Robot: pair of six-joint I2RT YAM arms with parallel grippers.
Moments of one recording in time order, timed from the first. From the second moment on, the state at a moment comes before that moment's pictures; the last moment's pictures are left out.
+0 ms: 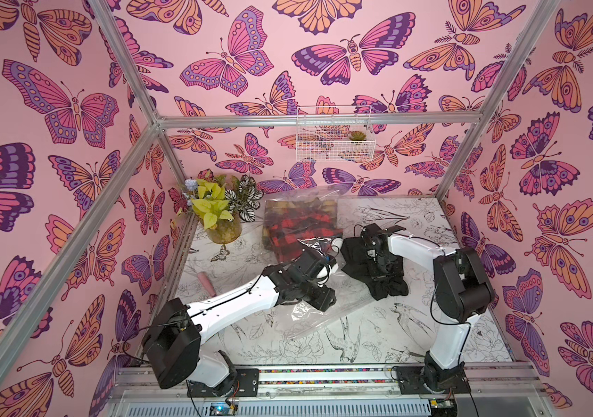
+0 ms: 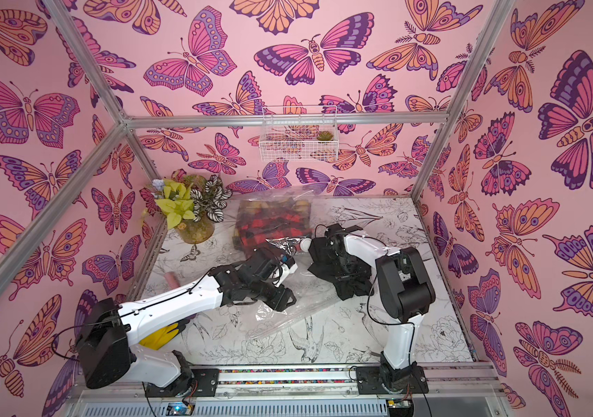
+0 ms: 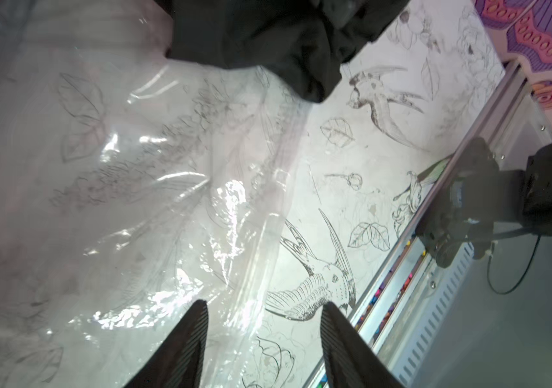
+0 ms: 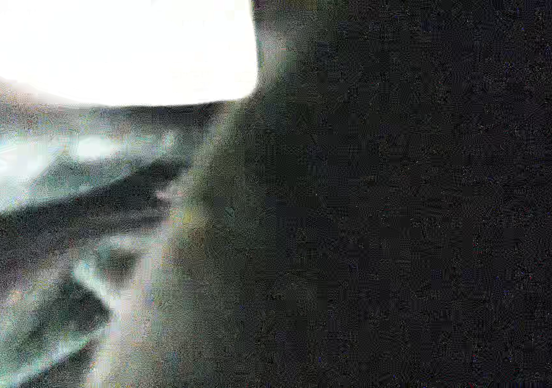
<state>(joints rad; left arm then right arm) -0.90 1.46 1.05 -0.59 0.24 -0.25 0.38 1.86 1.30 -1.04 0.22 0.30</state>
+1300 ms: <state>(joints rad) -1.01 1.66 1.23 -0.70 -0.12 -0.17 0.28 0.92 0.98 -1.21 -0.26 0.39</state>
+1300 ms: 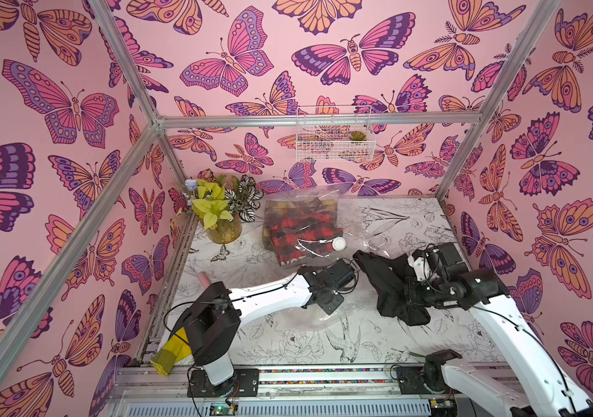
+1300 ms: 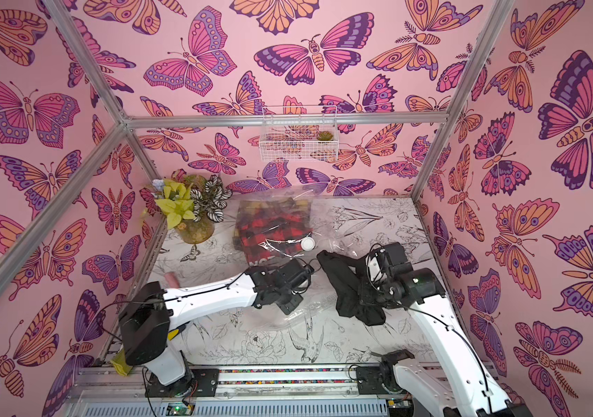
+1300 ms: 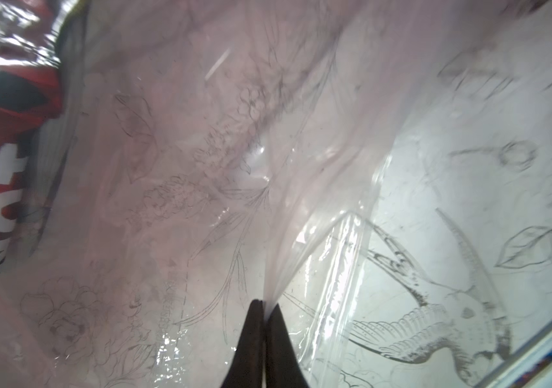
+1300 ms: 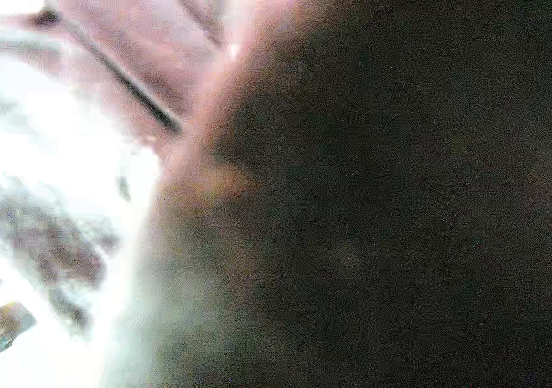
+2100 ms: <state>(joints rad) -0.86 1.42 1.16 -0.54 0.11 -0.38 0.94 1.11 0.86 -0.85 -0.09 0.37</state>
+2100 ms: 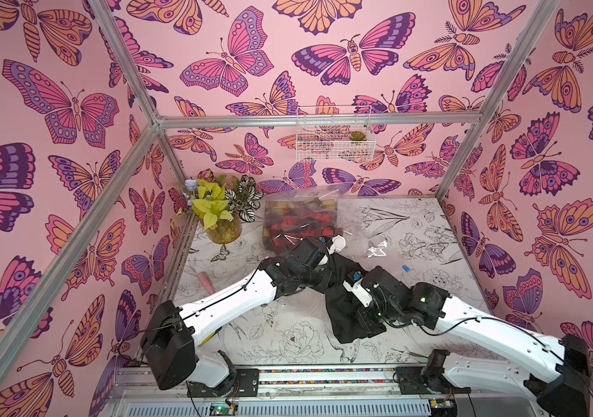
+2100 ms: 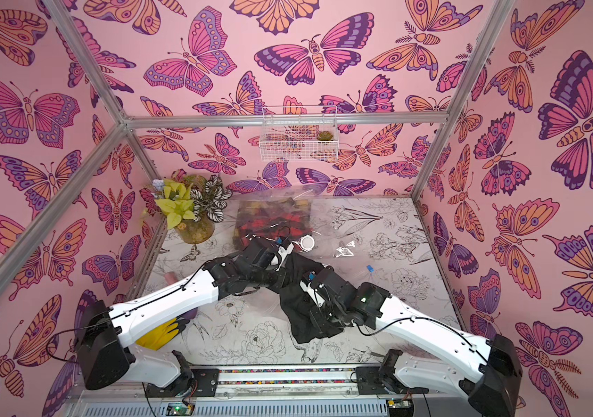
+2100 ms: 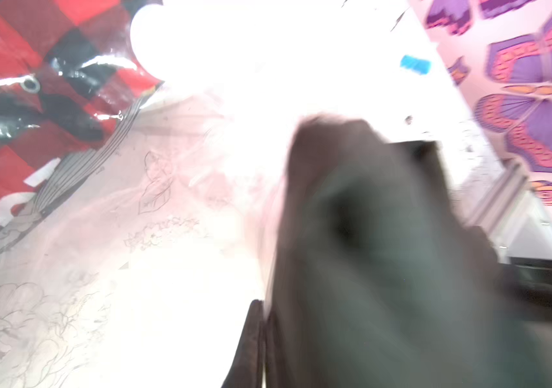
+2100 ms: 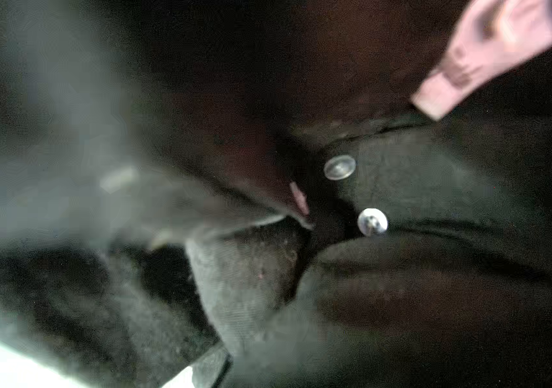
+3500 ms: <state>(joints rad) -0.93 1.31 1.14 -0.49 0.13 -0.40 0.75 1.52 1.04 -0.68 -0.11 0.21</state>
